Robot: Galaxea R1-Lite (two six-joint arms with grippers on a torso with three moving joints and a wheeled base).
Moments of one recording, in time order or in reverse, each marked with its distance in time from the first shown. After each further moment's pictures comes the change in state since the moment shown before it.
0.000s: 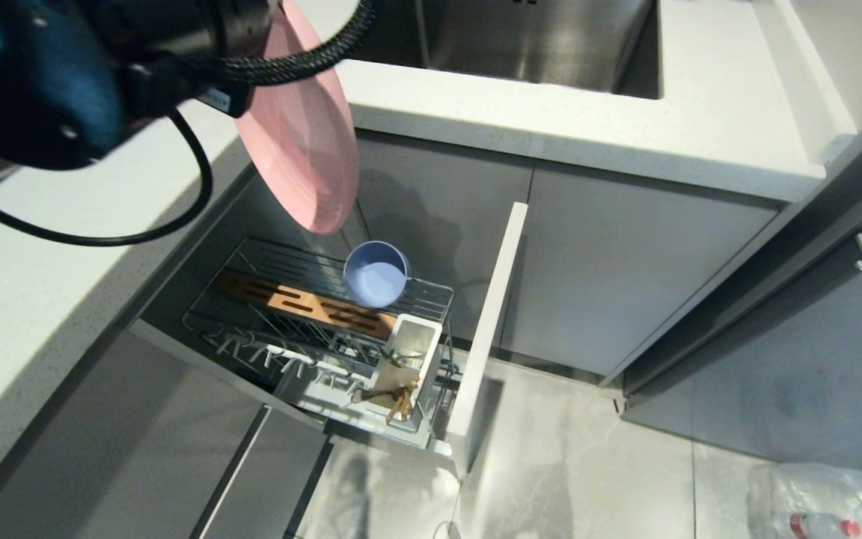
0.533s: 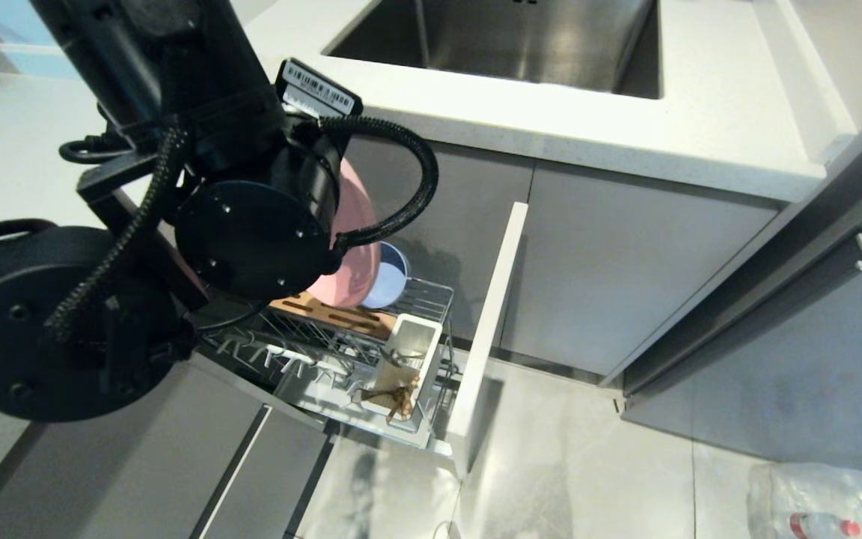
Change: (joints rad) left arm 0.110 0.089 0.206 -0.080 0.077 -0.178; right arm 0.000 0.000 0.000 0.000 0.000 0.000
